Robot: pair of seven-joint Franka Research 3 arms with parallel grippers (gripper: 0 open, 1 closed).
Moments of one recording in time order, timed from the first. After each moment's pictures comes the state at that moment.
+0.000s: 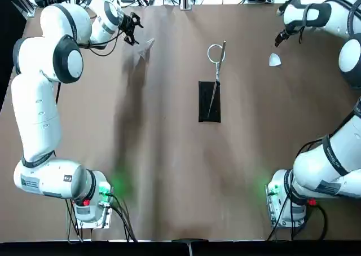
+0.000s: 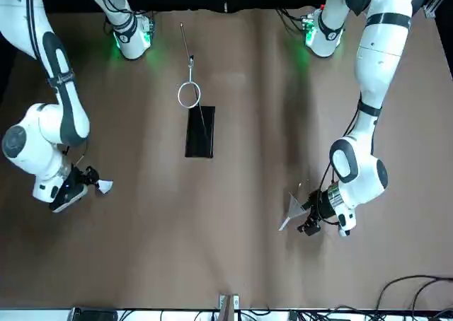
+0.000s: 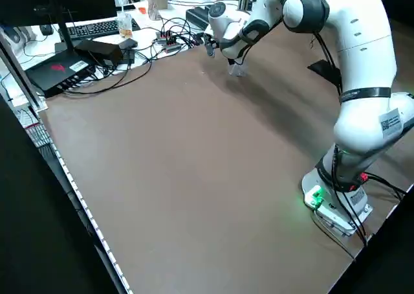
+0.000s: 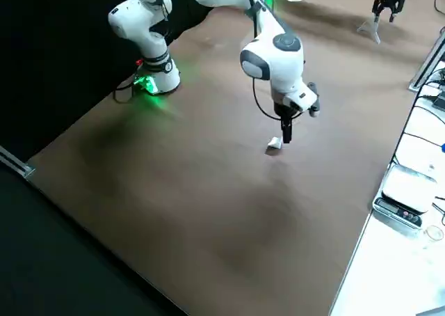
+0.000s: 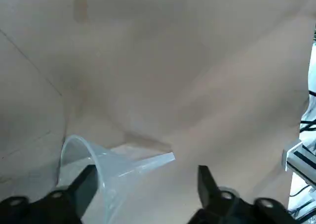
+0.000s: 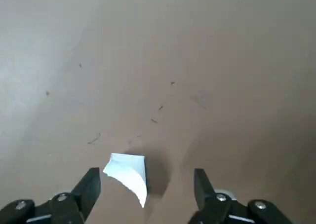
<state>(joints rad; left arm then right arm) -0.14 0.75 -0.08 -1.58 -0.79 2.51 -0.65 -0.16 0.45 0.05 -1.93 0.00 2.47 -0.66</state>
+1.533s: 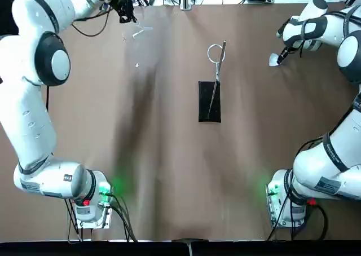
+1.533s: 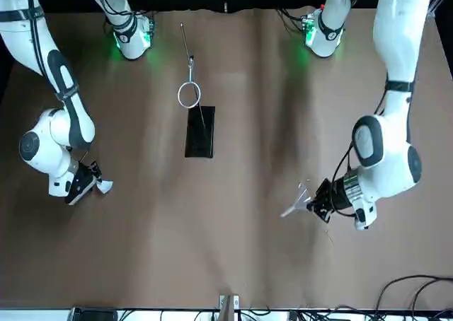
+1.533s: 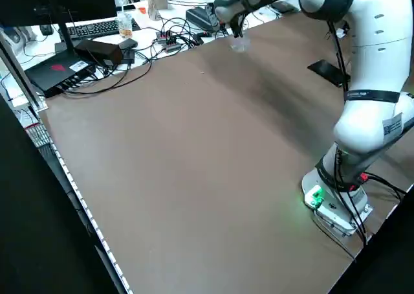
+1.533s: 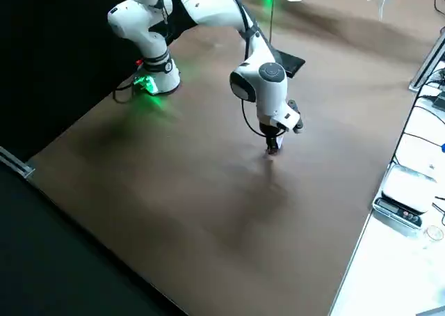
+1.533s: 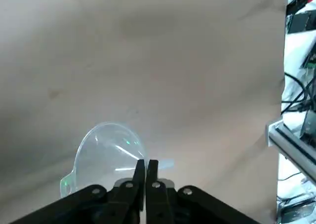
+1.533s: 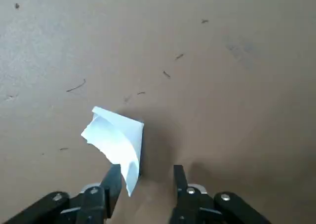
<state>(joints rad) -0.13 0.55 -0.06 -1.54 -0.55 2.19 -1.02 -0.22 0.53 0.05 -1.99 0.00 2.55 -0.87</state>
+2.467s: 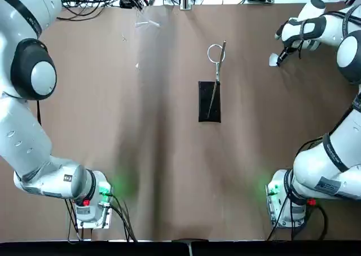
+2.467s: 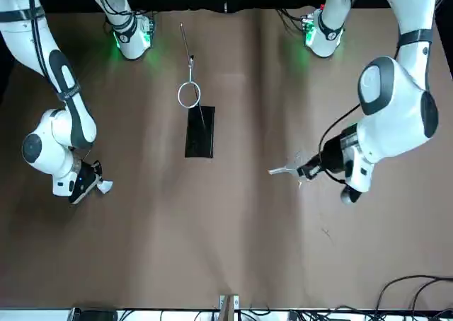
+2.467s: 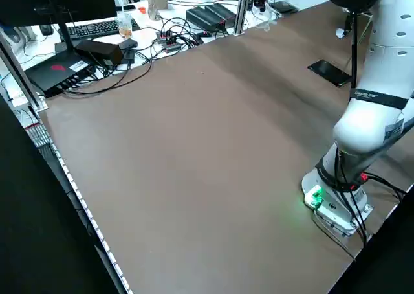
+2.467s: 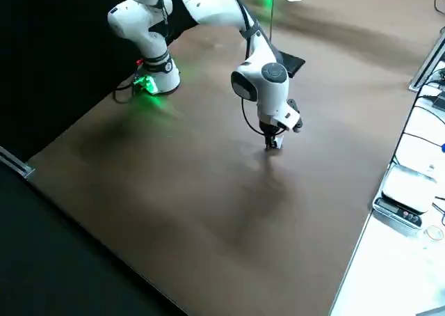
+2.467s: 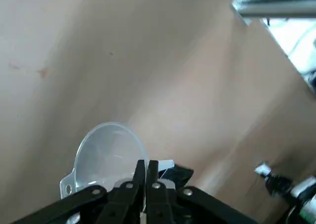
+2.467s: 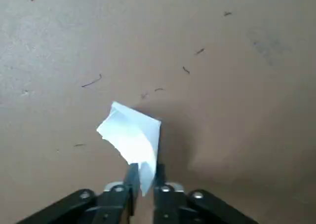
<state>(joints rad) -0.13 0.35 -0.17 -1.55 -0.48 1.99 -0.62 -0.21 0.53 0.06 -1.99 0.00 2.50 -0.87</state>
